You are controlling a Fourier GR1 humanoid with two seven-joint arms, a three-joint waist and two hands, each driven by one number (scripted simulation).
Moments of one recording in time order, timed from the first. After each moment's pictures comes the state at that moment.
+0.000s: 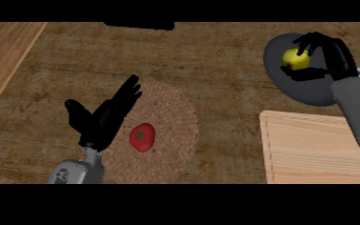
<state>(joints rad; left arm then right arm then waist) -0.13 0.06 -0.14 -1.55 0.19 -0.08 0.25 -0.87 -0.48 -0.24 -0.29 0.57 -0.28 -0.70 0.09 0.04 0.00</state>
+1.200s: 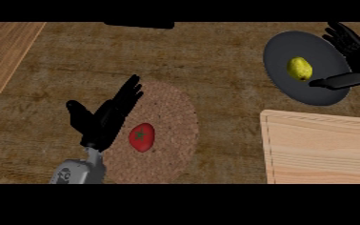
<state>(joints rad) -0.13 0.05 -0.14 -1.54 0.19 -0.08 0.24 -0.92 -0.62 -0.43 -0.08 0.38 0.35 -0.77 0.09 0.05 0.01</state>
